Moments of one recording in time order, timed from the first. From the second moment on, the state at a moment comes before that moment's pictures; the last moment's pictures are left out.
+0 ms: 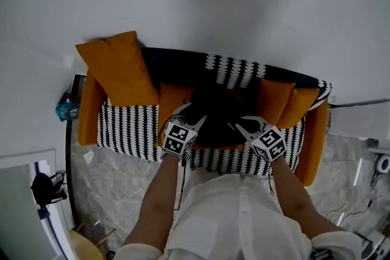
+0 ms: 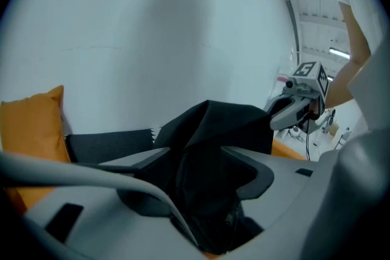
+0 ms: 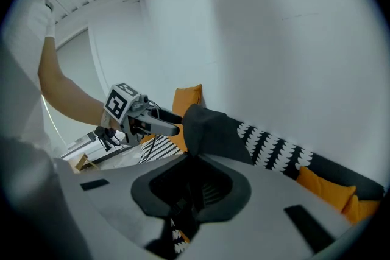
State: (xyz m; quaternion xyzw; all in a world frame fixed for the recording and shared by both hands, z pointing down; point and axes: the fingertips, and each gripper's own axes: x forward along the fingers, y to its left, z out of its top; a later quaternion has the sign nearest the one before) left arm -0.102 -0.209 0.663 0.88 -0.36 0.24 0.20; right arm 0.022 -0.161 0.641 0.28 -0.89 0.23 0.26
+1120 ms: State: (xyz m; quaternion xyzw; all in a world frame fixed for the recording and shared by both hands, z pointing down) left arm -0.068 -0.153 0.648 0.89 -0.29 0.31 0.17; right arm 0.033 -0.122 0.624 0.32 -0.88 0.24 0.27
